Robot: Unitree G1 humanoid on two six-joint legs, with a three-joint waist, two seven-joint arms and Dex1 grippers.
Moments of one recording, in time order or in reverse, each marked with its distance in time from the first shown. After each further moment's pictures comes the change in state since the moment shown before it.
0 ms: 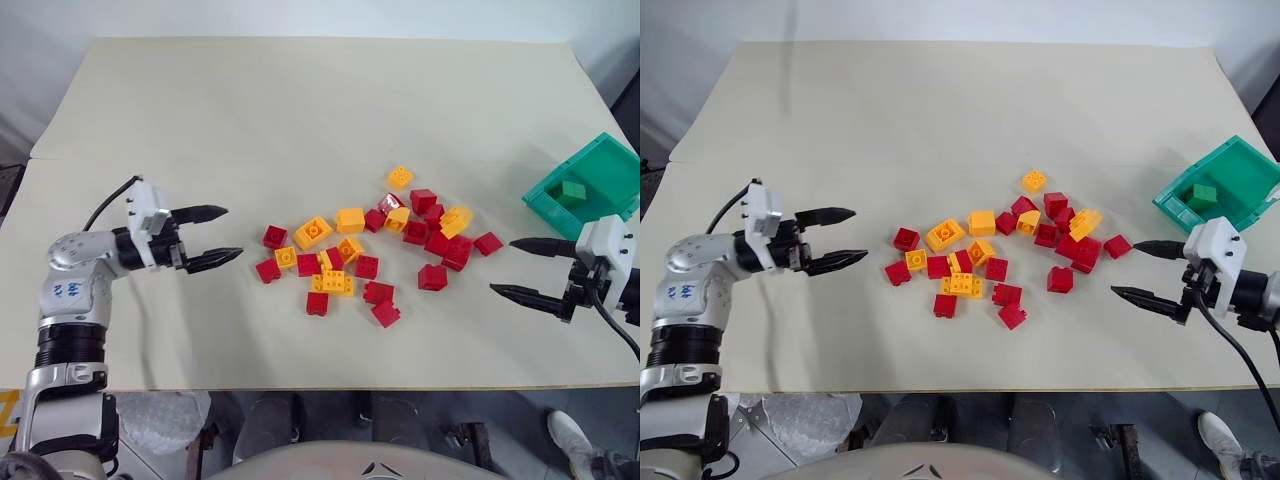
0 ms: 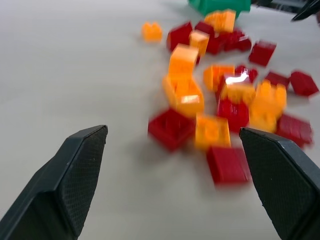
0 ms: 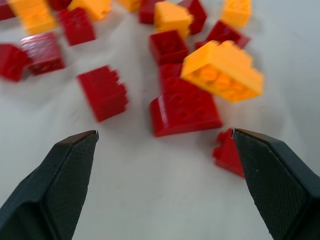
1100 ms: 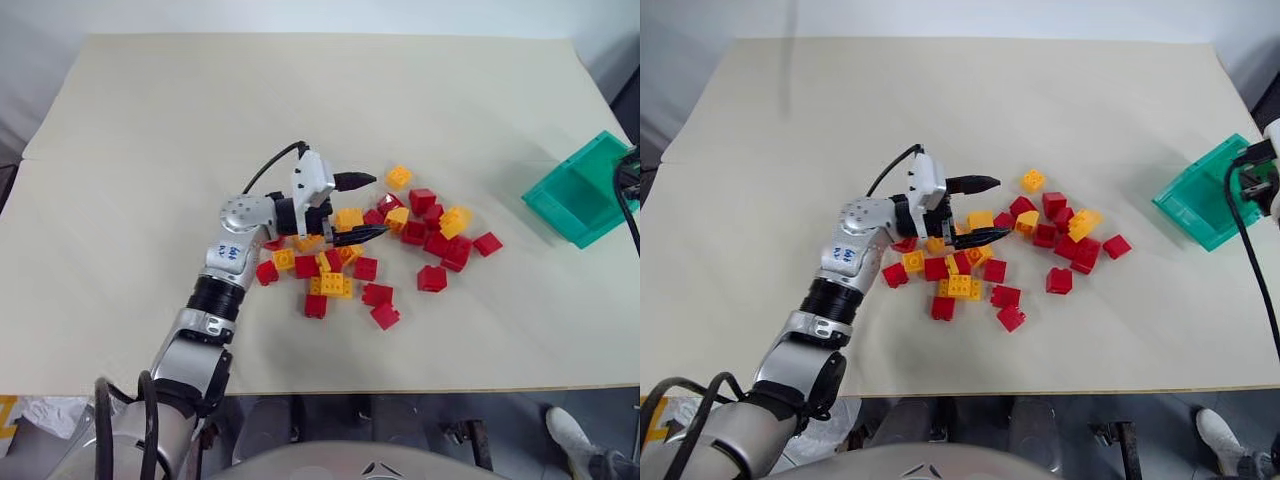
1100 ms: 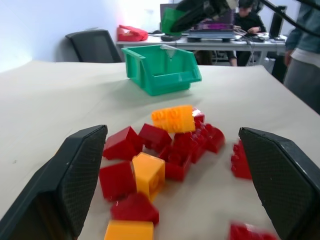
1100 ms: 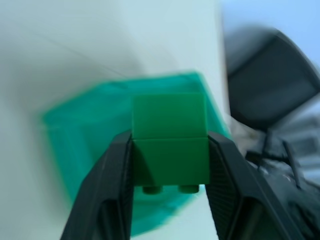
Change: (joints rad) left arm -0.395 -0.557 -0.320 0.127 0.186 -0.105 0.299; right arm -0.496 -0.076 0.113 0.101 -0.346 0.527 -0.818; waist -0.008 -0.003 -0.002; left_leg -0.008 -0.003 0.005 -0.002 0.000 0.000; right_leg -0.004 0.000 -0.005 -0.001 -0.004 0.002
